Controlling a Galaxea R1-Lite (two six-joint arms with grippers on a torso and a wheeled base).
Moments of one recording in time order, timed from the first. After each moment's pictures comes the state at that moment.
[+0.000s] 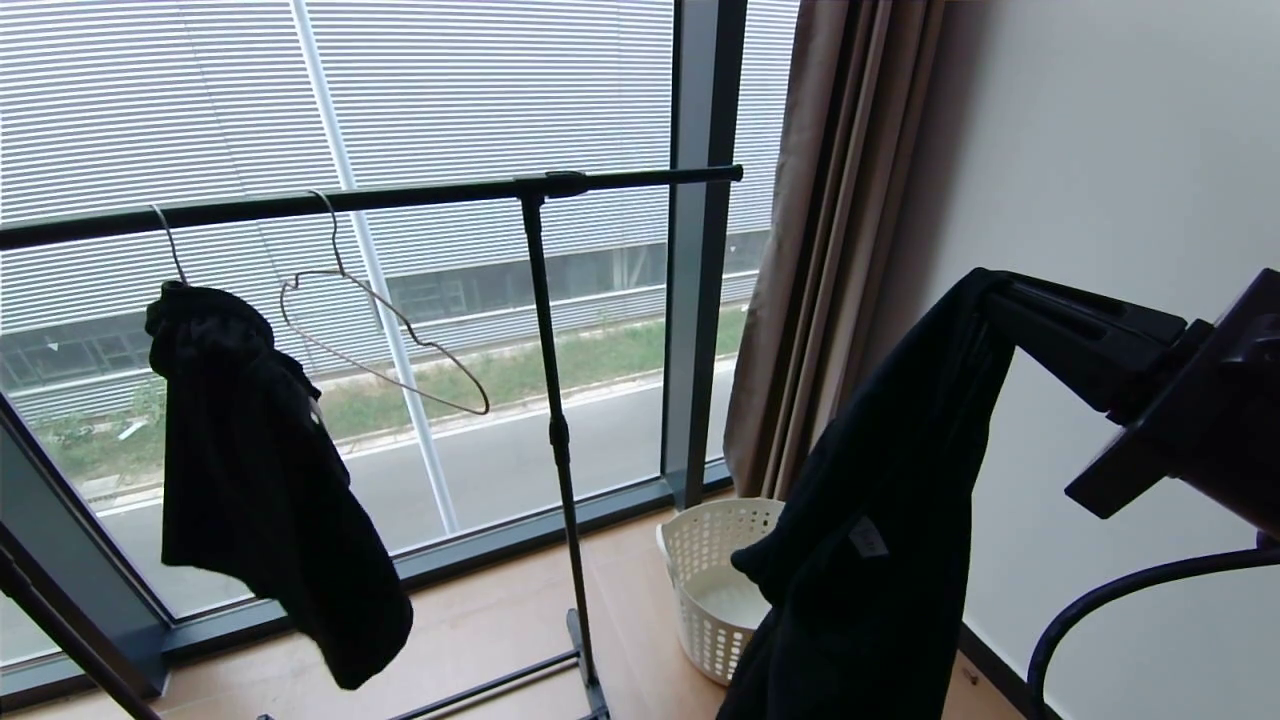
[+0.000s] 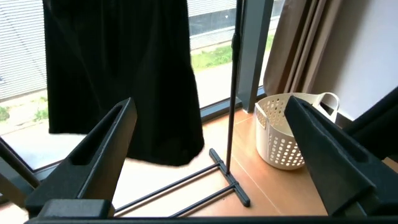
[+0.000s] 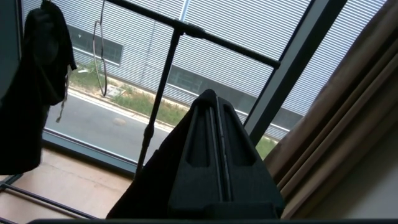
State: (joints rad) left arm -0.01 0.02 -0.01 0.04 -0.07 0.07; right arm 0.73 1.24 -0.60 -0.80 -0.14 -0.32
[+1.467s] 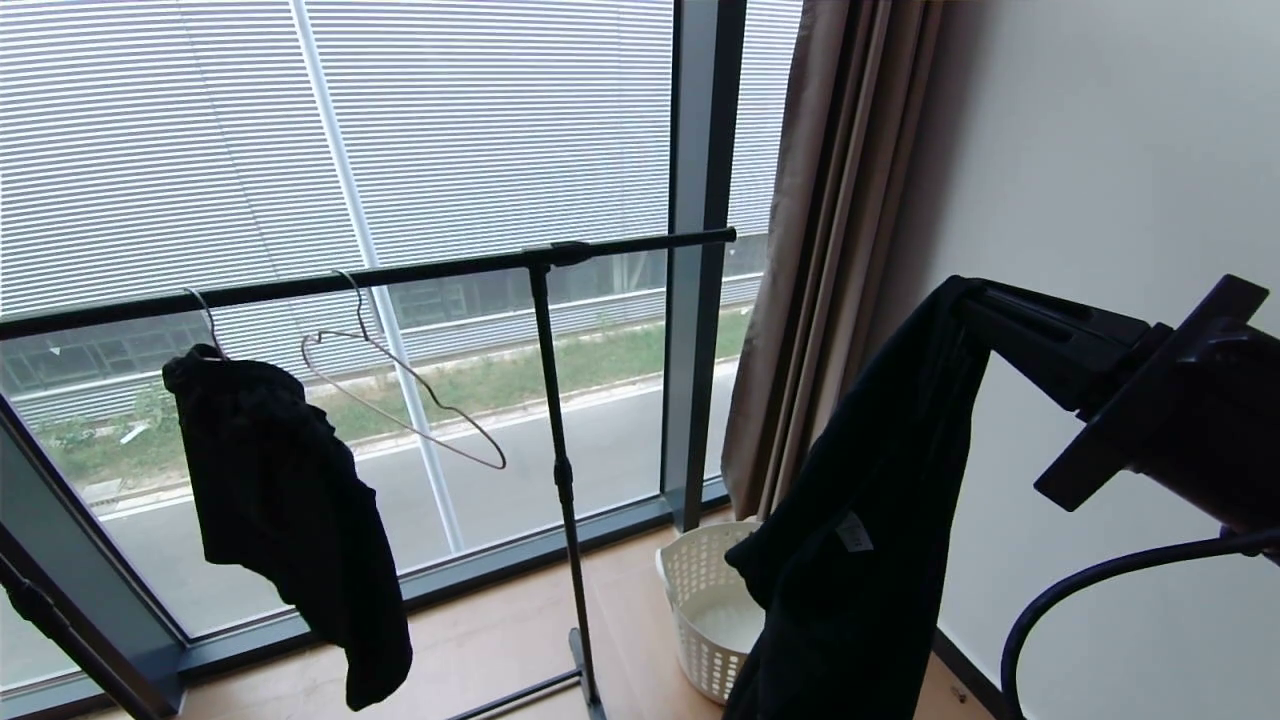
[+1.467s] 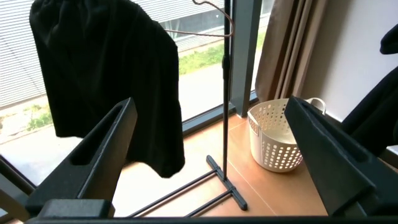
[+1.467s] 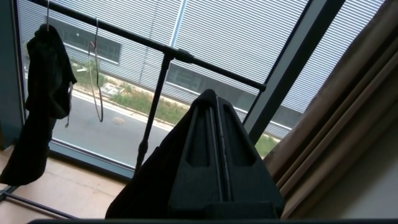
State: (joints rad) left arm -0.01 0.01 -0.01 0.04 -0.12 0.09; right arm 0.73 1.28 -0.60 -0.82 -0.14 -0.31
